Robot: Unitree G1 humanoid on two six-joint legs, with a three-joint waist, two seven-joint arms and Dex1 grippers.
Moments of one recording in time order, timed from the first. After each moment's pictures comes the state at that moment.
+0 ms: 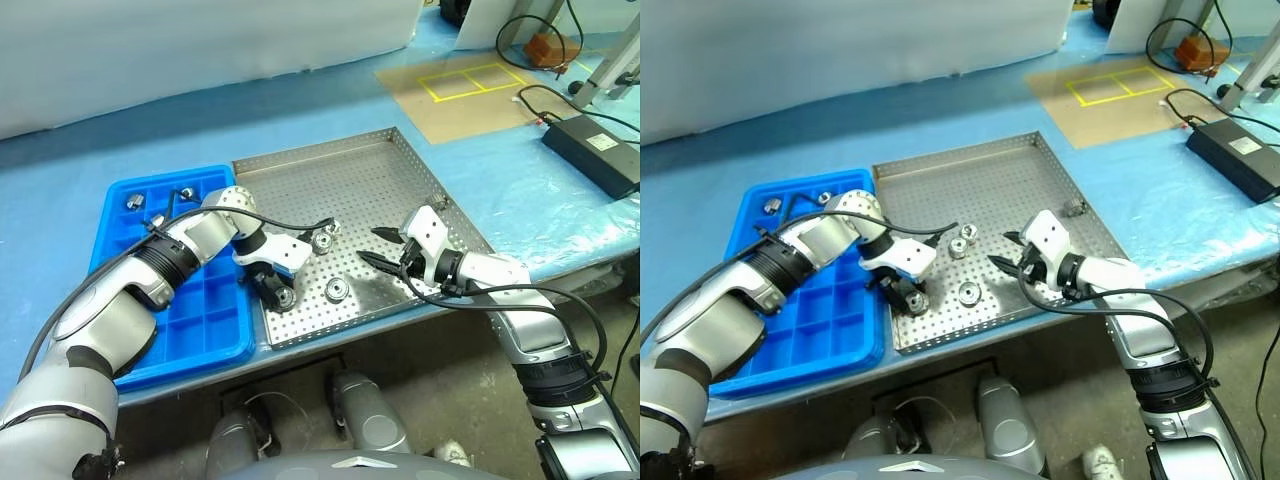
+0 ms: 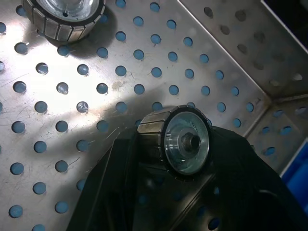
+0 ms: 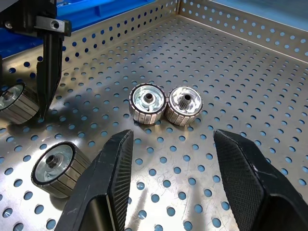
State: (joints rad) left arm -0.98 0.55 -0.76 0.50 -0.02 0.03 -1.60; right arm -0.29 -0.54 0.10 -0.20 0.21 0.43 0.79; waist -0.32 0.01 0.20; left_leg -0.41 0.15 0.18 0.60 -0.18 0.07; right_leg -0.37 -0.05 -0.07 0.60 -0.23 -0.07
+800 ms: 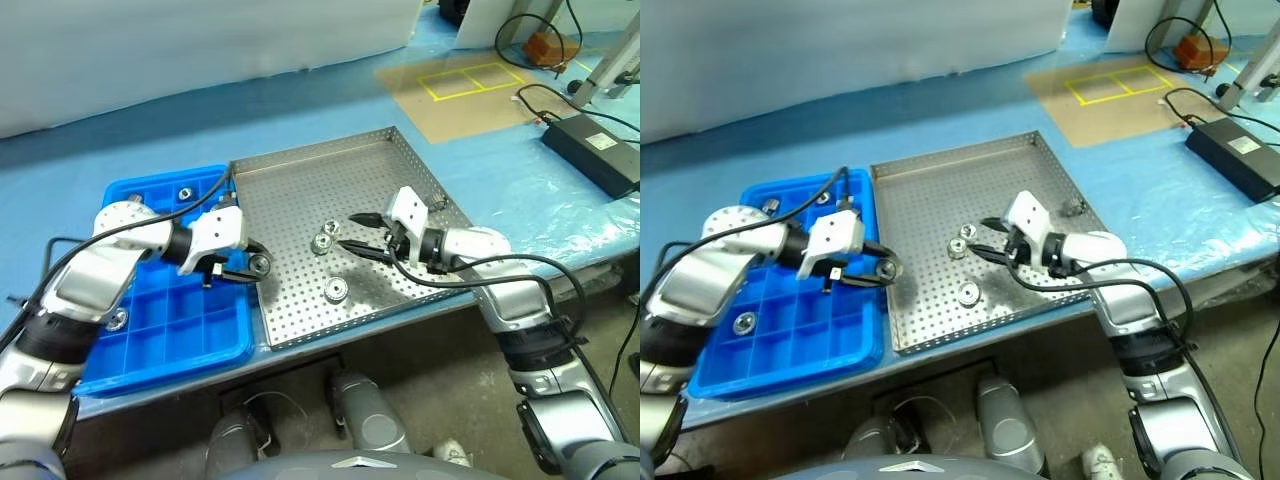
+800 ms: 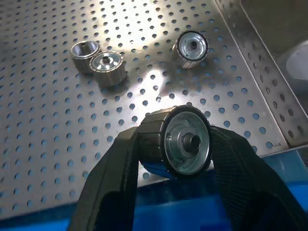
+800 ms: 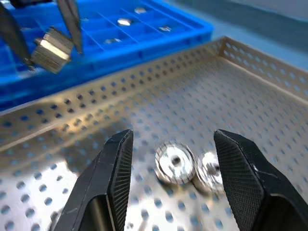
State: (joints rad) left arm -0.39 0.82 -0.06 -0.31 -0.20 0.45 -1.20; right arm -0.53 -0.47 0.20 -0.05 0.23 0.36 0.97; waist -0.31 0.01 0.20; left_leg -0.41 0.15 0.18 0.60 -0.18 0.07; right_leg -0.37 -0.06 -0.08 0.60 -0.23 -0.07
